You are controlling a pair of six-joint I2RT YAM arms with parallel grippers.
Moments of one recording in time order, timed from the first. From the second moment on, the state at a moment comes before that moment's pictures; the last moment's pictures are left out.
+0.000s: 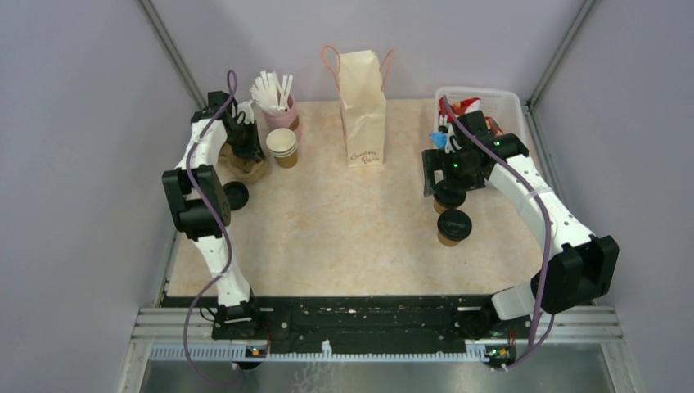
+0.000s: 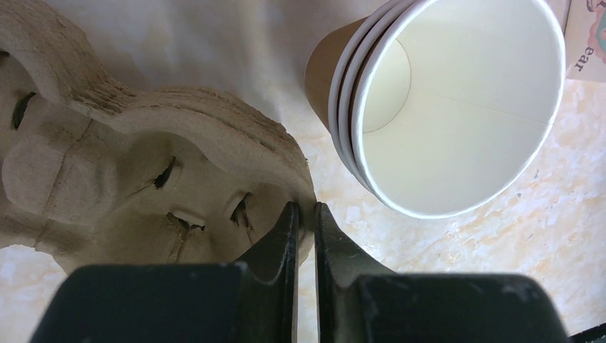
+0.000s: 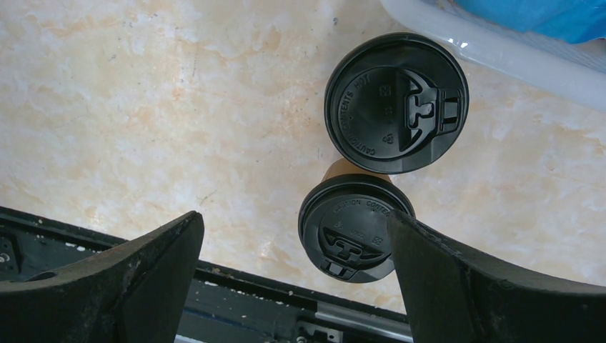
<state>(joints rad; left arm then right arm) 0.14 2.06 1.80 -0.84 0.37 0.07 0.34 1.43 1.39 -1.04 -0.06 0.18</state>
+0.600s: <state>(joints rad) 0.17 2.08 1.81 -0.84 0.45 0.07 0.34 1.43 1.39 -1.04 -0.06 0.18</state>
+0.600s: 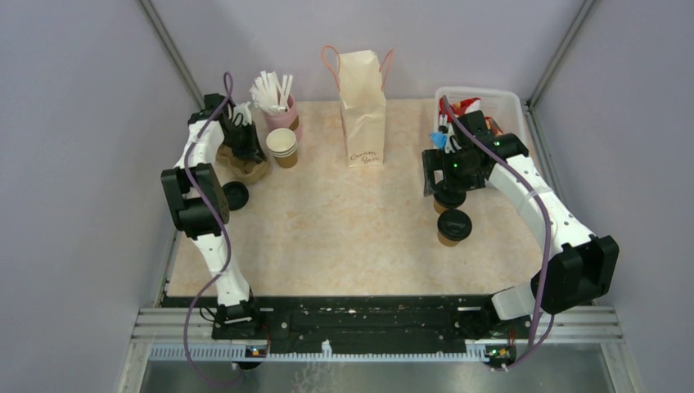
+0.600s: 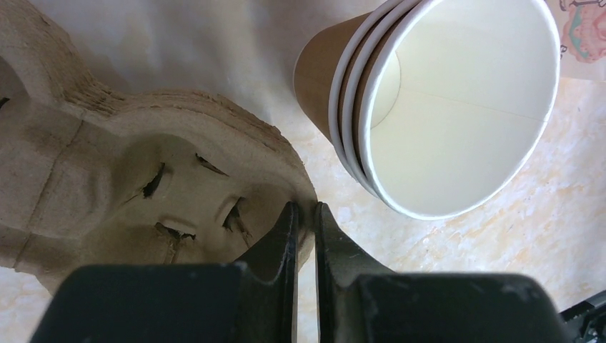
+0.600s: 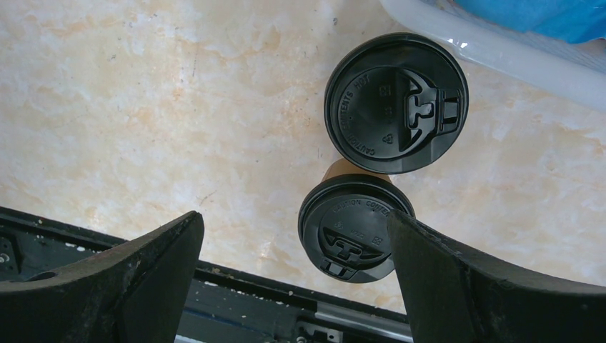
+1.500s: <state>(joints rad) 0.24 2.10 1.80 -0.84 0.63 0.03 0.34 1.43 1.39 -1.04 -0.06 0.18</state>
